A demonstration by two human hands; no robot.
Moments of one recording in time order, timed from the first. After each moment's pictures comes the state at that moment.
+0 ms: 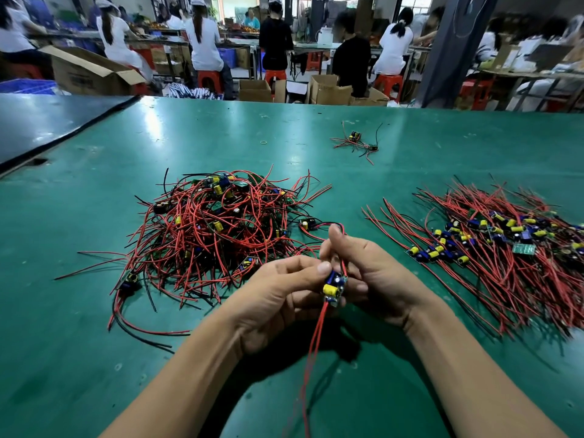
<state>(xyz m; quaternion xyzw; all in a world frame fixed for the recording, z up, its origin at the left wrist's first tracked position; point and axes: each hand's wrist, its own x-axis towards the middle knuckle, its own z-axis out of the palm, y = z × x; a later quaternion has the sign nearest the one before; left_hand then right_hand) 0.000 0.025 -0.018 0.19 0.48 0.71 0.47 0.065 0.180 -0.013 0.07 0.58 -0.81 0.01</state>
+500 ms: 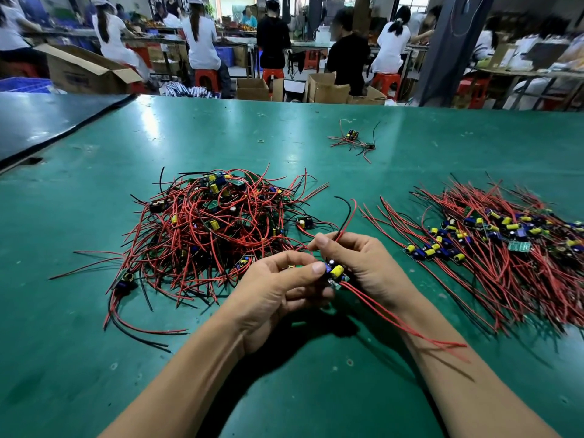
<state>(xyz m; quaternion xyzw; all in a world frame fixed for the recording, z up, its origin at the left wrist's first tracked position) -0.001 0.029 -0.025 0.14 0.51 0.75 0.40 0.061 0.179 -0.022 0.10 0.58 -0.80 -0.09</state>
